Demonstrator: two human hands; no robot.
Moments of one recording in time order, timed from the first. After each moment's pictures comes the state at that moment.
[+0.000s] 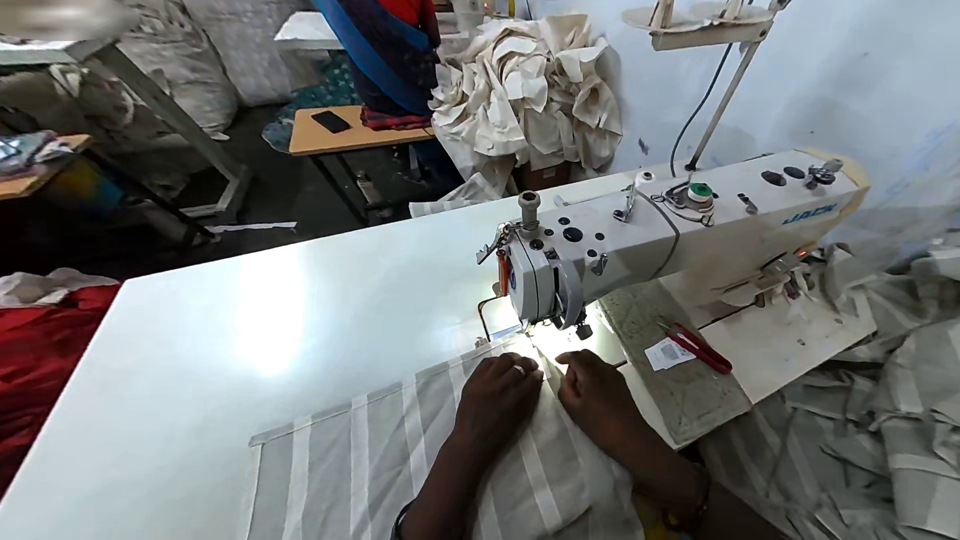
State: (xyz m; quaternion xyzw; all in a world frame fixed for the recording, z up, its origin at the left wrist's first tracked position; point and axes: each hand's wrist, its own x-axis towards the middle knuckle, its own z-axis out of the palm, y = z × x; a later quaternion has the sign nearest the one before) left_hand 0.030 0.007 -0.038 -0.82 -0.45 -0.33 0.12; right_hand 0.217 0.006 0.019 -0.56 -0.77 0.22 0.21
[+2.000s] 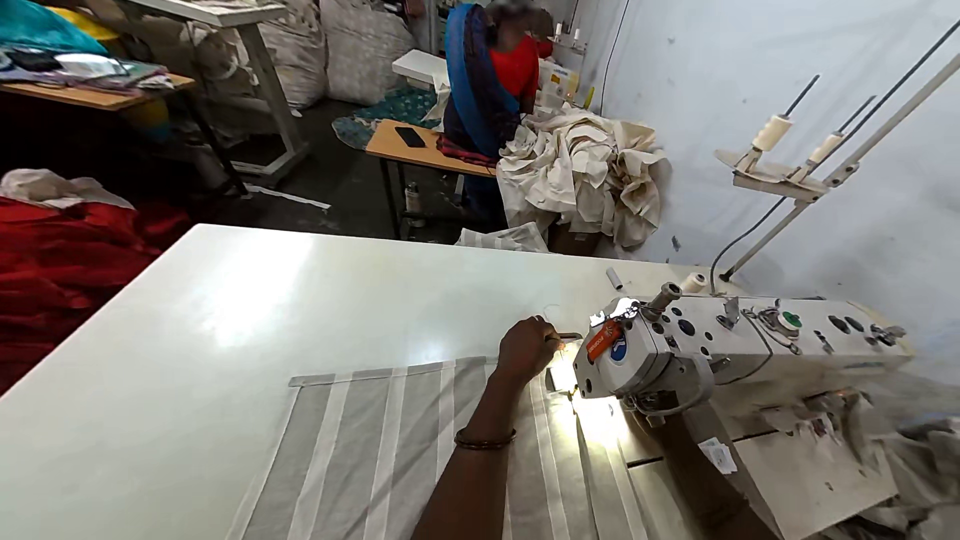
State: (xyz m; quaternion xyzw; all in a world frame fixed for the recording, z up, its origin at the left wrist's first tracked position) left_hand -0.009 0.139 0.015 -0.65 -0.64 -0.27 -0.31; right_hand 0.251 0.107 -0.002 -0.57 -0.77 0.17 0.21
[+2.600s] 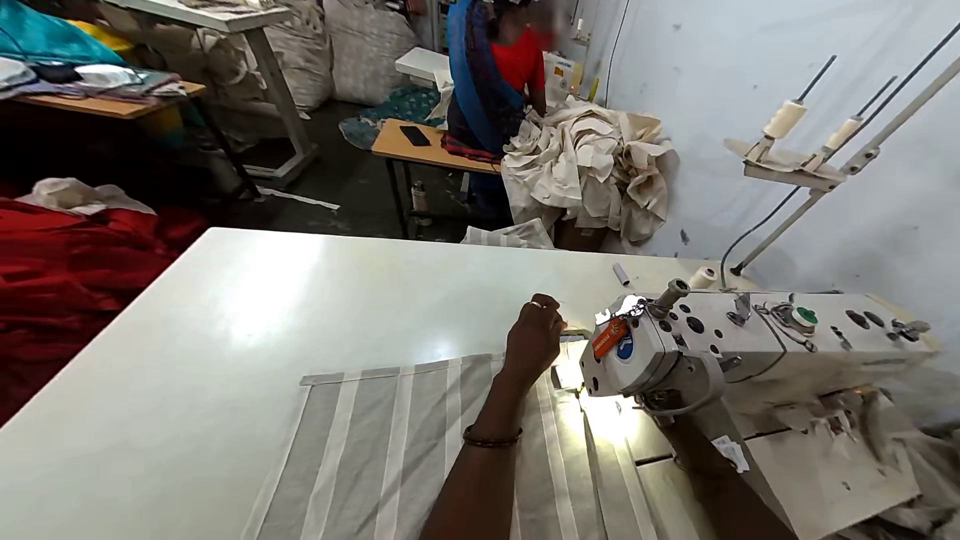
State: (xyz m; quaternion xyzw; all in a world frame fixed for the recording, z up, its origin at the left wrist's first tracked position) left_hand -0.001 0.133 0.004 -0.65 -0.61 -0.42 -0.17; right_hand 0.250 0.106 0.005 -0.62 -0.71 0.27 0.21
